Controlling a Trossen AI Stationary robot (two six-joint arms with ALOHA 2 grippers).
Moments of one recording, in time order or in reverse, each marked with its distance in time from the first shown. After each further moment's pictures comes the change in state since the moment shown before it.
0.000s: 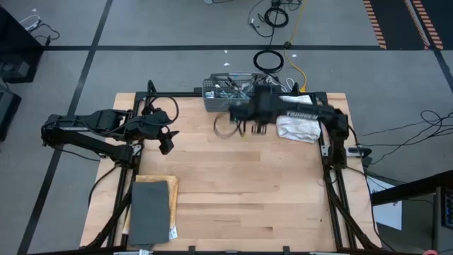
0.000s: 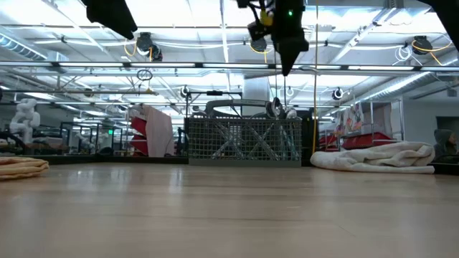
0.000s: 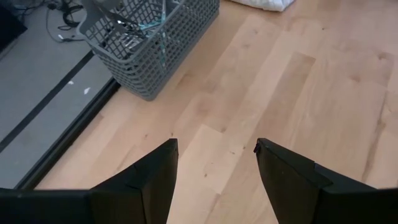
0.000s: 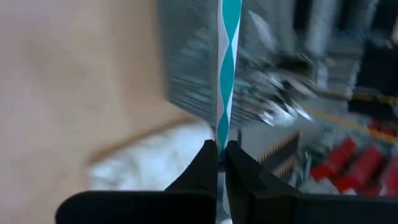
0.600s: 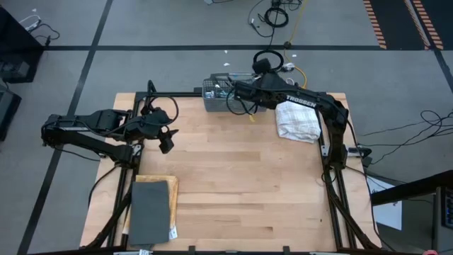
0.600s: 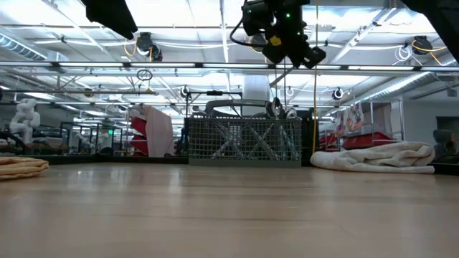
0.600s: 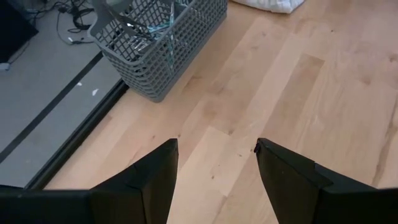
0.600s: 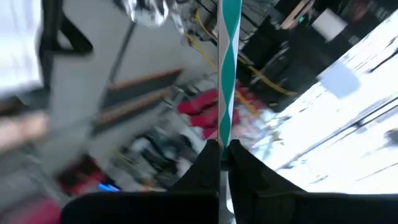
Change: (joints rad) left arm 0.000 0.000 0.000 -0.005 -0.032 -0.001; right arm -0.218 0.009 0.000 0.002 0.507 -0.640
